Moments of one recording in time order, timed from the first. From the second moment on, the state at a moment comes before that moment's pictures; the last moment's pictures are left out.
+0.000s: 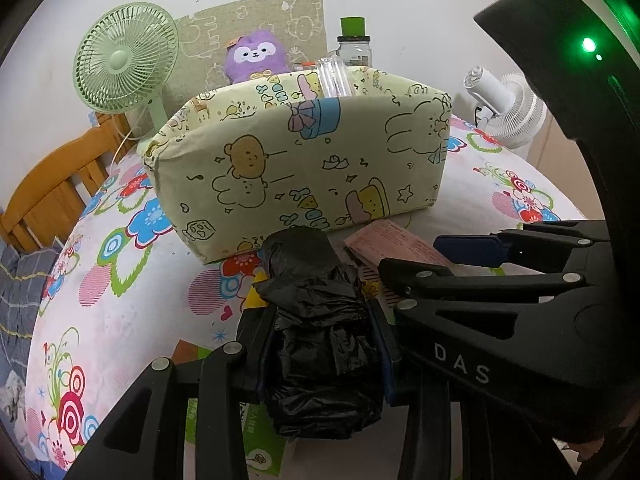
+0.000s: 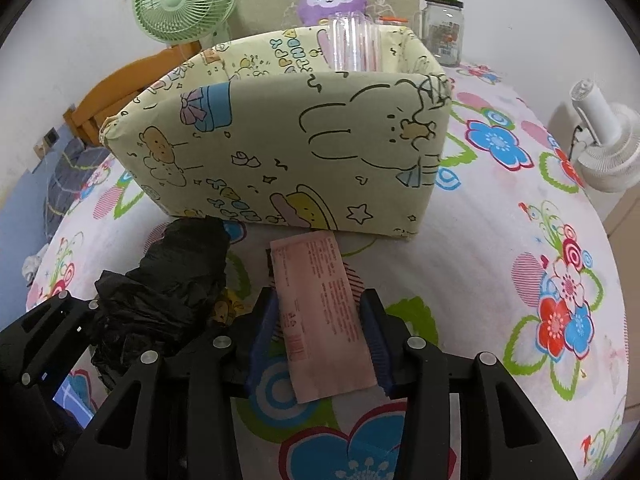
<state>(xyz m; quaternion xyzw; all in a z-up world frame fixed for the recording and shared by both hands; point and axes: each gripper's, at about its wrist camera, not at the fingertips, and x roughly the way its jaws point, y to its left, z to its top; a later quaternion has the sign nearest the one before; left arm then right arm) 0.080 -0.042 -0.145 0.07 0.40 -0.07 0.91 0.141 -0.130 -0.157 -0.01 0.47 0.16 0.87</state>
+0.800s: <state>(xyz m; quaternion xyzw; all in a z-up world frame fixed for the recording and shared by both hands) 0.076 -0.046 -0.145 0.08 0.39 -0.08 0.91 0.137 -0.129 -0.156 -0.02 0.48 0.13 0.87</state>
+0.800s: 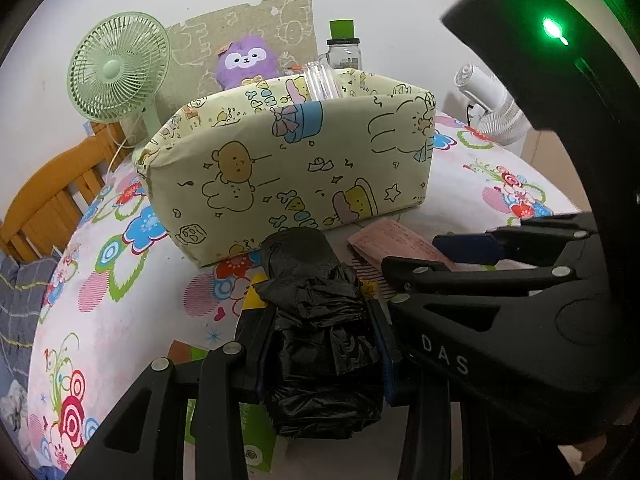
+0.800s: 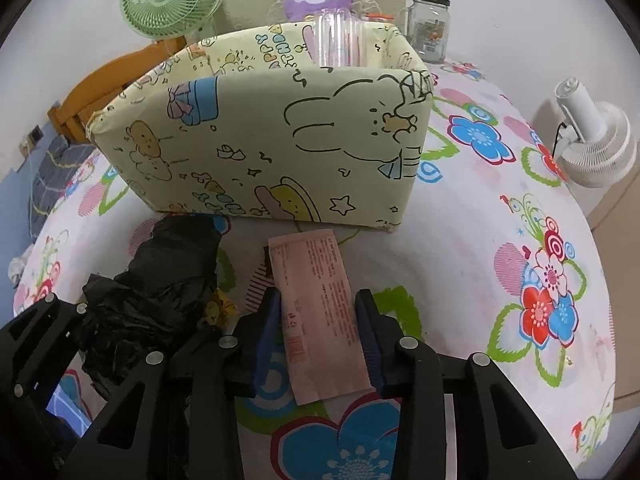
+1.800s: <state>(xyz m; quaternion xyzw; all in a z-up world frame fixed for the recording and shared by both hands) 0.052 -0.045 -0.086 0.05 0.33 -0.10 0.94 0.099 -0.140 -0.082 -0.01 0.40 0.11 0.91</state>
